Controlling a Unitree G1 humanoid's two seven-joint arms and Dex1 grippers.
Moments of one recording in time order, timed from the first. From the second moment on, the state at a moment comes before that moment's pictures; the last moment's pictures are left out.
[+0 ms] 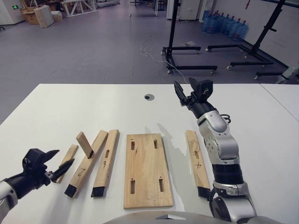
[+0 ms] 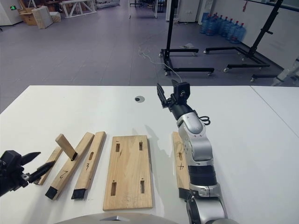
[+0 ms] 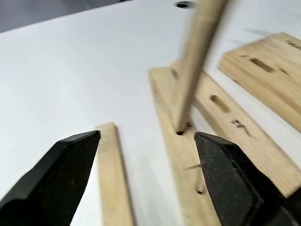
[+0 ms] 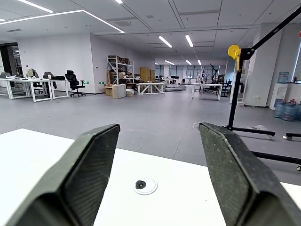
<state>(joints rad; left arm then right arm) 0.64 0.68 0.54 -0.47 -0.49 0.43 -0.77 -0.36 -0.14 -0.04 -0.14 0.21 0.26 0.22</state>
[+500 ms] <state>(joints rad) 0.65 0.69 0.33 -0.59 -0.38 0.62 -0.65 -0.34 -0.14 -0.03 -0.18 0.21 0.29 0.22</state>
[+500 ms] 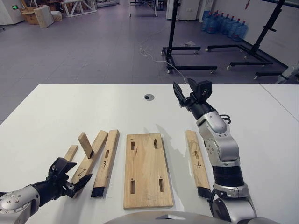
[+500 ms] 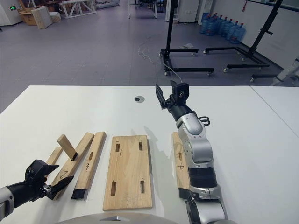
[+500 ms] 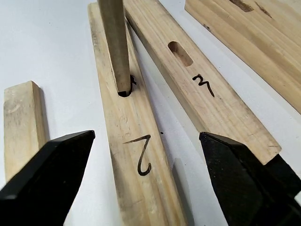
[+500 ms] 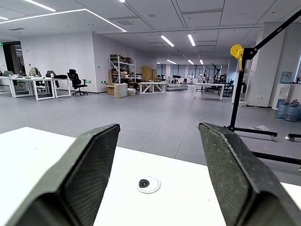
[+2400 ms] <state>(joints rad) 0.37 0.46 0.13 -0.38 -0.24 0.57 -0.40 -0.45 -0.19 -0.01 -0.05 0.27 0.28 0.38</state>
